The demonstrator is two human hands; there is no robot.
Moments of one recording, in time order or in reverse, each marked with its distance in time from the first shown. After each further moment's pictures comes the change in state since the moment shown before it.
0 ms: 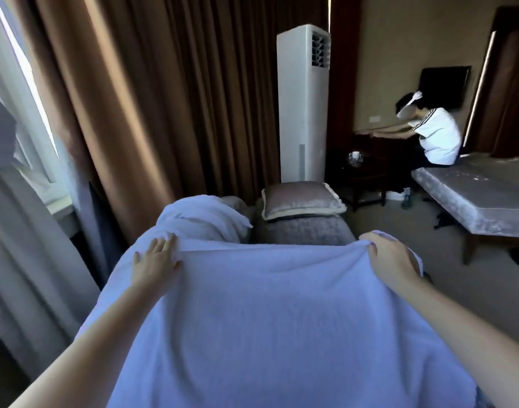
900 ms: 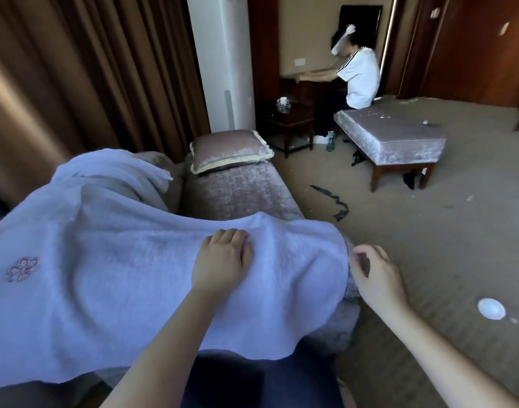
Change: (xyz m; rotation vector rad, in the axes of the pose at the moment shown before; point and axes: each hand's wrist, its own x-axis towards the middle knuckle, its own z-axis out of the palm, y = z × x) left_hand -0.149 0.237 0.054 -0.367 0.215 0.614; right_hand -0.189 0.125 -0.005 0.269 0.128 0.226
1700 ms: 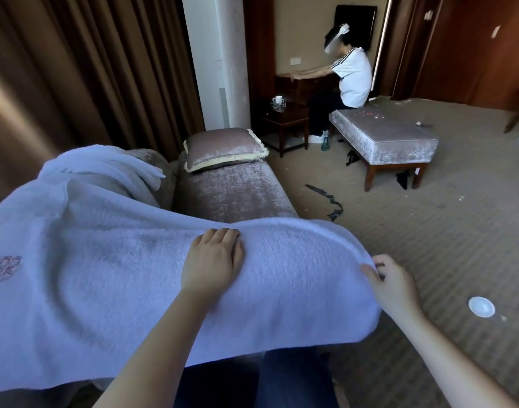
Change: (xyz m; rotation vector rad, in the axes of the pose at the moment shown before) left_hand -0.004 0.005 0.001 0.045 0.037 0.016; right_hand -0.005 0.033 -0.016 0.088 -0.098 0.280
